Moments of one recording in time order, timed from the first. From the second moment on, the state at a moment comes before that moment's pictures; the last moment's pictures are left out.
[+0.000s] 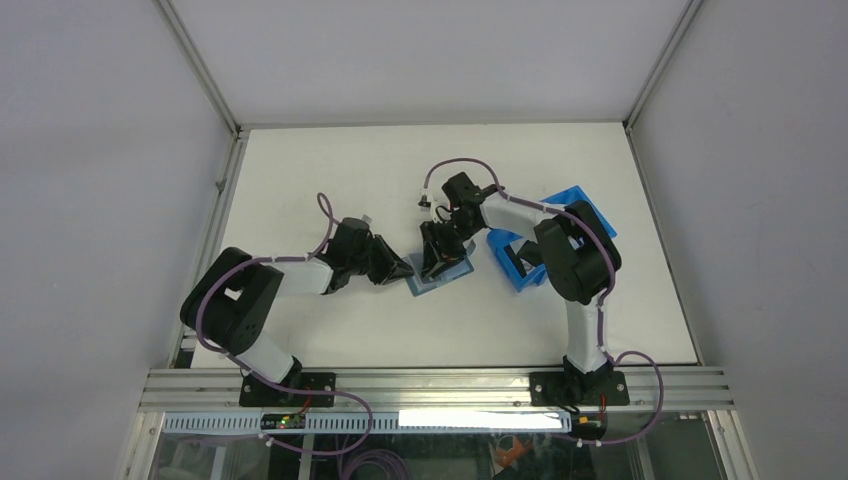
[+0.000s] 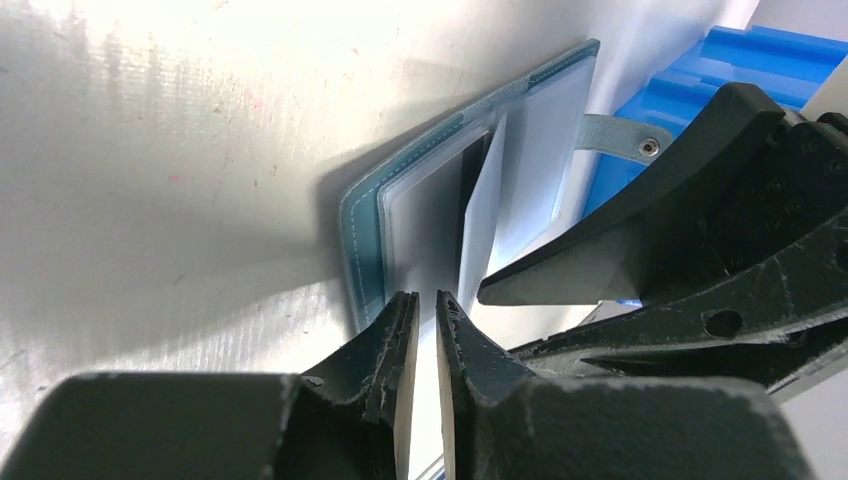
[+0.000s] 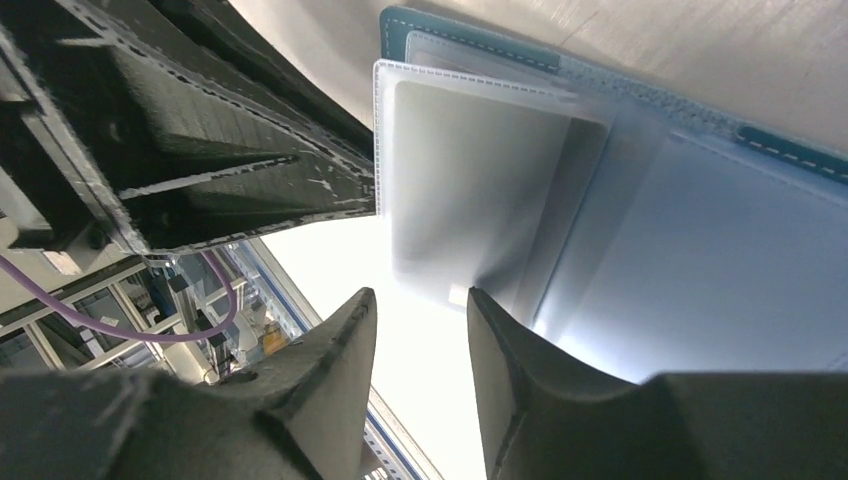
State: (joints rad) left arm -0.51 1.60 0.59 0.27 0.35 -1.15; right arm 0.61 2.01 1.36 -0.63 -0.72 0.21
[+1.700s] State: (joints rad) left arm -0.47 0.76 0.48 0.10 0.15 -0.97; right arm 0.02 1.62 1.49 -1.06 -0.51 -0.34
